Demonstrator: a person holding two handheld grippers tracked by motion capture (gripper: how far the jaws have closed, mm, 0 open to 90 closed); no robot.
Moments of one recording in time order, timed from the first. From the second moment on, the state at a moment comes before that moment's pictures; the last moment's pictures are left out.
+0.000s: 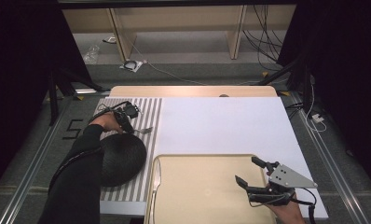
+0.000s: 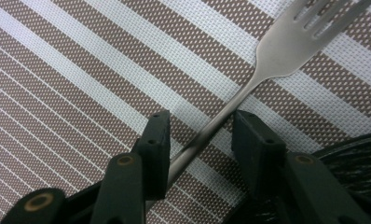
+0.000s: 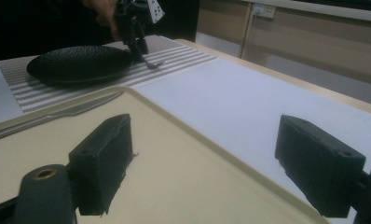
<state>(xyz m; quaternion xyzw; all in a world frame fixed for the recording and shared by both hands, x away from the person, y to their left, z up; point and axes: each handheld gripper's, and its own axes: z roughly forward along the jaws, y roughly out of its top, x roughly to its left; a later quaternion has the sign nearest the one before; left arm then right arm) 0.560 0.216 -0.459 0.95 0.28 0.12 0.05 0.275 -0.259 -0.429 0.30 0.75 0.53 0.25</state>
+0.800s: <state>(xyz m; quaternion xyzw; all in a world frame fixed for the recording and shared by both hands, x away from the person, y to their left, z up) 0.558 0.213 -0.460 0.96 0.26 0.11 0.05 0.275 -0.258 -0.429 0.30 0.75 0.53 0.25</state>
